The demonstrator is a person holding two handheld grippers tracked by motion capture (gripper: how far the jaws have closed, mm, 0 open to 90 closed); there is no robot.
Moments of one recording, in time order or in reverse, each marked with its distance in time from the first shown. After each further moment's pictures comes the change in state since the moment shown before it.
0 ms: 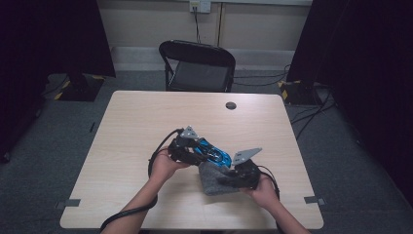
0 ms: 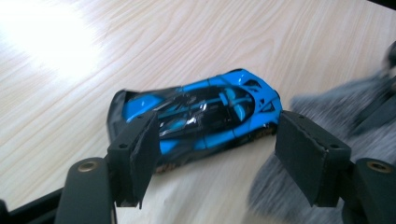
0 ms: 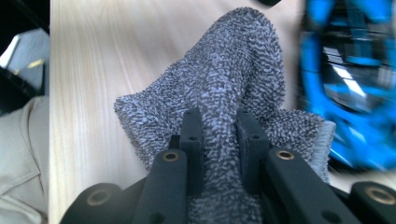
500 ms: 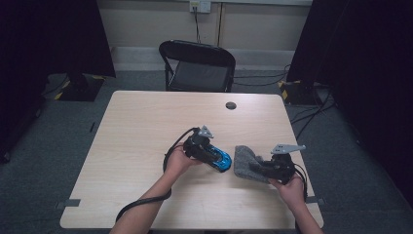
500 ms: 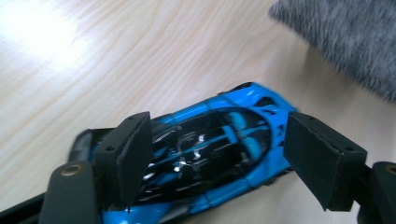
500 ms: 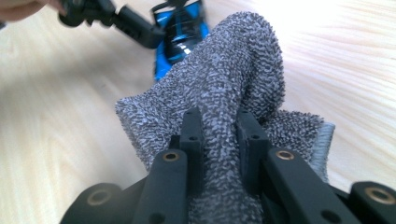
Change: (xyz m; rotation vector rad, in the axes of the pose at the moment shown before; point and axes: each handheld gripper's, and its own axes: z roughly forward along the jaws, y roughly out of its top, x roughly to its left) left arm 0.004 0.014 0.047 0.060 -0.003 0.036; right arm -0.047 -0.049 -0.068 -0.146 -0.232 0.254
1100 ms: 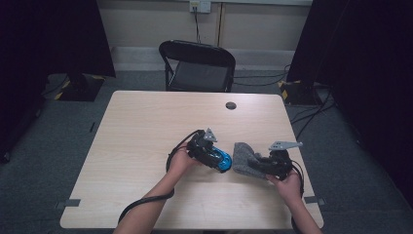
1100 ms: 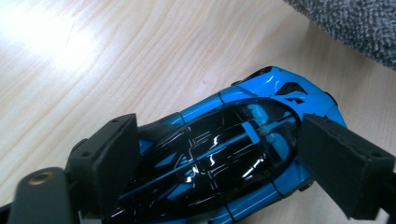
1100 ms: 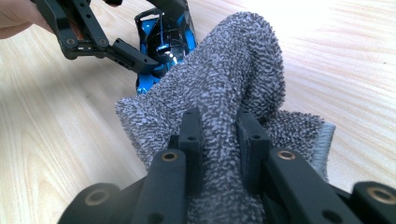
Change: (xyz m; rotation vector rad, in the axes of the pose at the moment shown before) left arm 0.000 -0.004 0.016 0.027 0.027 0.089; right arm -0.008 0.005 0.011 -0.004 -0.010 0.010
